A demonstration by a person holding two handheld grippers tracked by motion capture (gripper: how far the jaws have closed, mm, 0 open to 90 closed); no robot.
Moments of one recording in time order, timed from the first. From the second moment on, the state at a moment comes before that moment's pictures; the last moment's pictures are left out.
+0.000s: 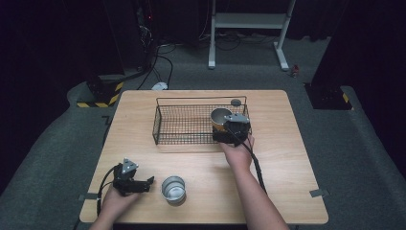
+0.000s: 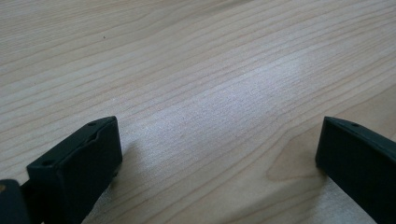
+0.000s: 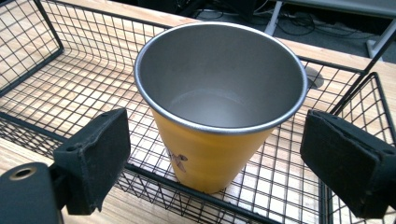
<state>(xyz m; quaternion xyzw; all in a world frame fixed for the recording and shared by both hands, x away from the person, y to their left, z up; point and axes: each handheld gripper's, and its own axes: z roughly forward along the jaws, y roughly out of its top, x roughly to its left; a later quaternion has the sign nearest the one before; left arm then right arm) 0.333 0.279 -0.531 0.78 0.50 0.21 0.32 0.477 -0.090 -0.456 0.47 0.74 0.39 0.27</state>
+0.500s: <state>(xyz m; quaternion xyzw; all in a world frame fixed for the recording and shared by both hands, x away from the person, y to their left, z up) 0.333 0.279 -0.531 0.78 0.50 0.21 0.32 0.454 -0.102 -0.456 0.47 0.74 0.41 0.27</state>
